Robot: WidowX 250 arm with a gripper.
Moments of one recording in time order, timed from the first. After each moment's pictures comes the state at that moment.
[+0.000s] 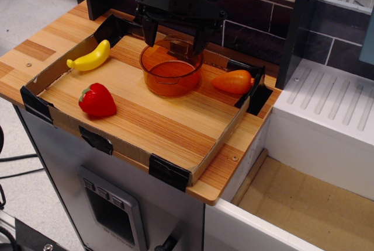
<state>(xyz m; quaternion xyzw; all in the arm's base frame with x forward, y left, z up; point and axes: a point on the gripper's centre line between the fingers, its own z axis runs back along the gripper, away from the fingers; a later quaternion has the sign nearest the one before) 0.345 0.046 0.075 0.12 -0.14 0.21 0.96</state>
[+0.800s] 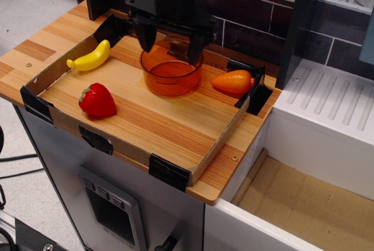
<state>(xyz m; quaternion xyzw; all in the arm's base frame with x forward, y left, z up) 0.321 0.040 0.086 0.06 -0.14 0.09 0.98</state>
